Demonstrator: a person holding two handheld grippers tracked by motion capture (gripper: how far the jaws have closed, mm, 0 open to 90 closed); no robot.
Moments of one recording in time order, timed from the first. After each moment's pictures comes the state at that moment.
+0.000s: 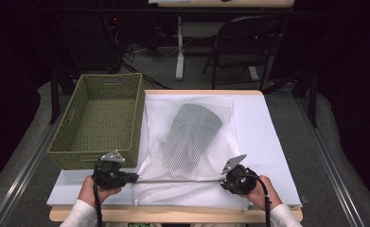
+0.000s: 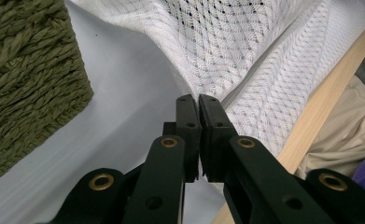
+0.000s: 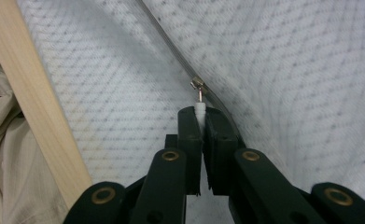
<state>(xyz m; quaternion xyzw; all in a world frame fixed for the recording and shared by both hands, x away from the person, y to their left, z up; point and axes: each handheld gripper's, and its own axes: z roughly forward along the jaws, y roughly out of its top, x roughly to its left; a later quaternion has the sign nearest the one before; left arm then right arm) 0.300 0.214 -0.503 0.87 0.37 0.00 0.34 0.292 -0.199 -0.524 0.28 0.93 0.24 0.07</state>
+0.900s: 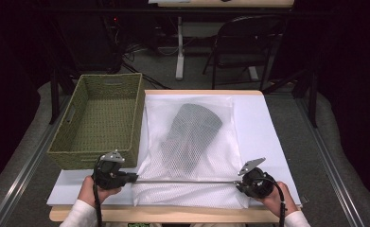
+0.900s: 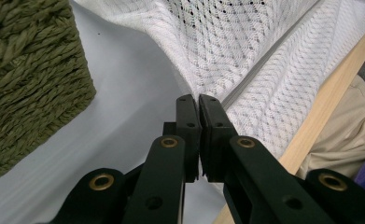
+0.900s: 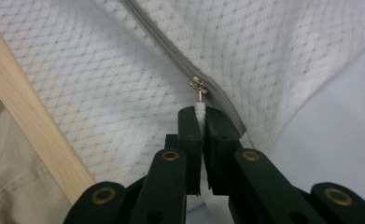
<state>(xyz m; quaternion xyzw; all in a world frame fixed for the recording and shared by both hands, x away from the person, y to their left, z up) 0.300 0.215 -0.503 0.87 0.37 0.01 0.33 0.279 -0.243 -0.527 0.34 0.91 0.22 0.09</state>
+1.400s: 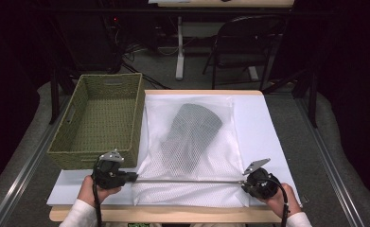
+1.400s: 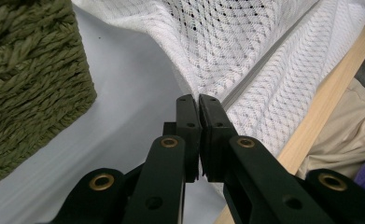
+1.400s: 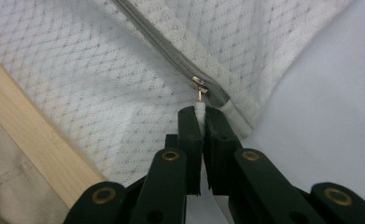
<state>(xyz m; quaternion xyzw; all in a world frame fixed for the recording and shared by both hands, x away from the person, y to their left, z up) 0.301 0.216 -0.502 0.87 0.36 0.01 0.34 0.276 -0.254 -0.528 0.37 0.90 0.20 0.10</state>
